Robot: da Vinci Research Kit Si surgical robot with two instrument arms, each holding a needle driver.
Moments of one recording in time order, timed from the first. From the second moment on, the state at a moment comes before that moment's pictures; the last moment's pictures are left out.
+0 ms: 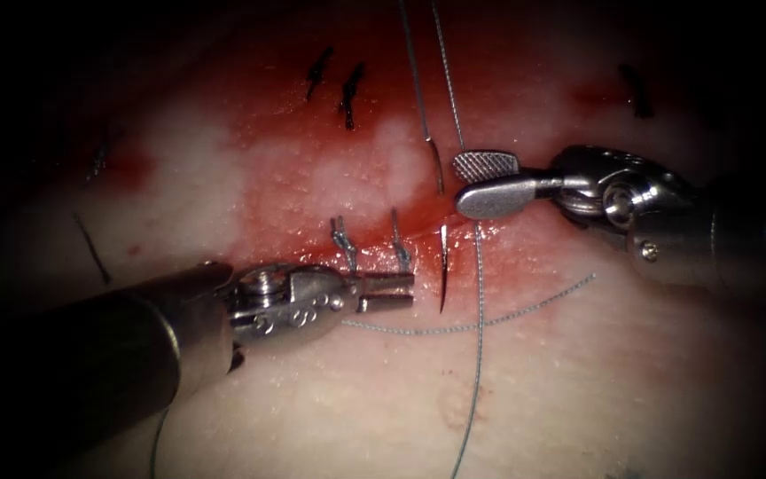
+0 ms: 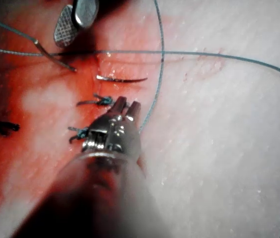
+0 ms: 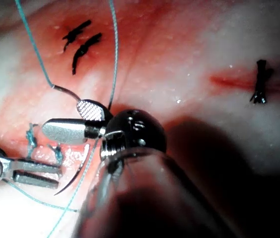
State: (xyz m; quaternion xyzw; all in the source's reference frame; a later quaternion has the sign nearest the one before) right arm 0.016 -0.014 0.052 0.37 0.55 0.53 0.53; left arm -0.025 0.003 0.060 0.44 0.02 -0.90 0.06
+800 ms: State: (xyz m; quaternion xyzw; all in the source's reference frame) right arm 0.014 -0.014 0.053 0.36 0.55 0.54 0.53; left arm -0.028 0.004 0.062 0.48 -0.04 -0.87 0.06
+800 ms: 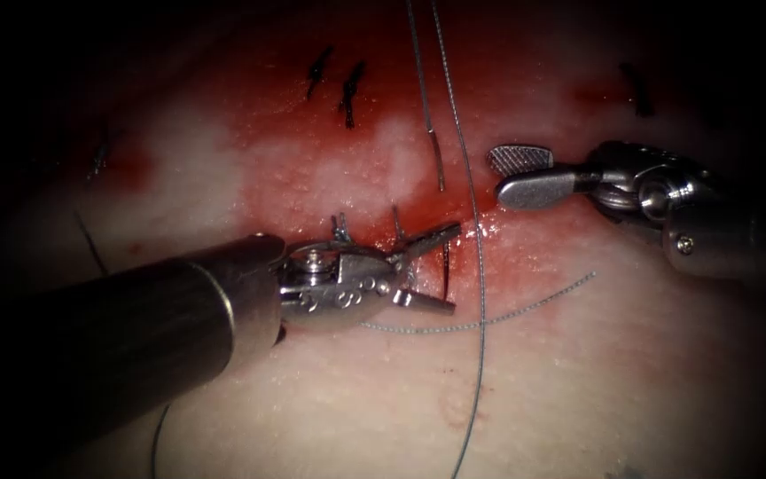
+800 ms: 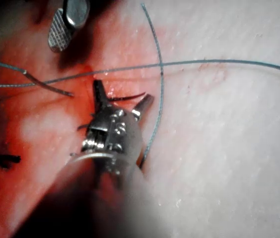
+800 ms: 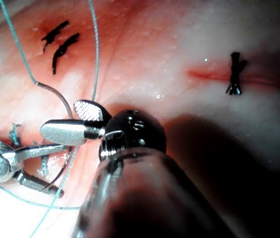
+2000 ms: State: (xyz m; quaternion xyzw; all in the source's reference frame) right arm 0.014 -0.014 0.053 0.35 0.56 0.53 0.53; left arm -0.028 0.003 0.051 0.55 0.31 -0.73 -0.24
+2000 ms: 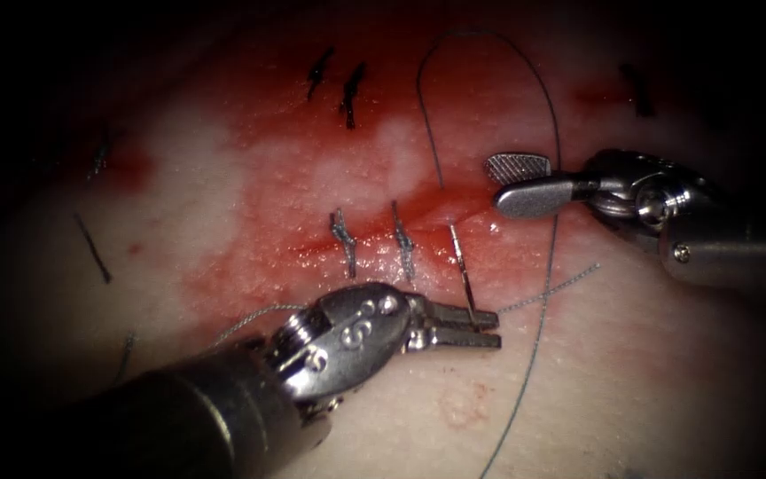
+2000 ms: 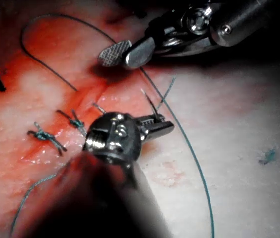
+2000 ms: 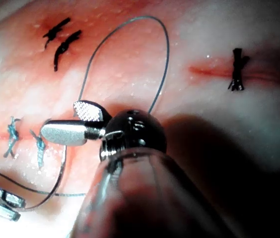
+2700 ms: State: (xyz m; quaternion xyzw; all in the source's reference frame) right arm 0.014 -0.015 0.052 0.37 0.50 0.55 0.56; left arm -0.027 0.008 0.044 0.57 -0.03 -0.82 -0.08
